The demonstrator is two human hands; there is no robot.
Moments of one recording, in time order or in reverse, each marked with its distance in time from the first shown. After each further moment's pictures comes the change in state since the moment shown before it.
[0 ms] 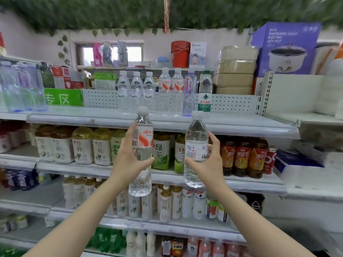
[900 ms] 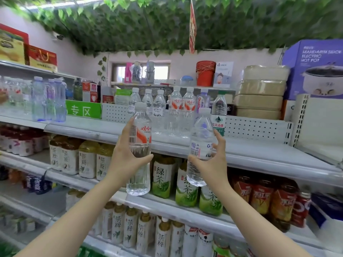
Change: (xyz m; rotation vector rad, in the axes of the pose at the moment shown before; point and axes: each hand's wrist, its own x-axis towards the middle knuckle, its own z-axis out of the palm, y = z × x) left_hand 0.072 0.018 0.031 0.065 0.216 0.005; right_hand 0.119 0.022 -0.014 0.114 -0.110 -0.131
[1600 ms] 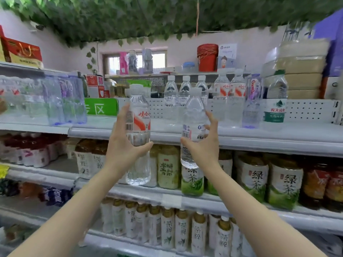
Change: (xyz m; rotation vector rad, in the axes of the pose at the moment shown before) left_hand 0.080 -0.156 -0.166 -0.003 -0.049 0.092; right_hand 0.026 0.002 0.266 -0.093 0.162 0.016
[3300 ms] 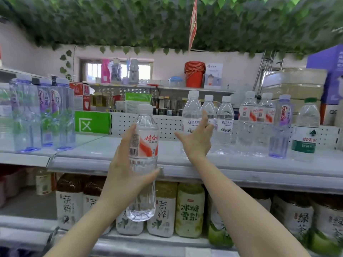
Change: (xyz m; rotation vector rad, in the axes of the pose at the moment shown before) left_hand 0.077 -0.123 -0.034 -0.215 -0.112 0.007; right_hand 0.146 0.041 0.174 -0.609 0.233 0.070
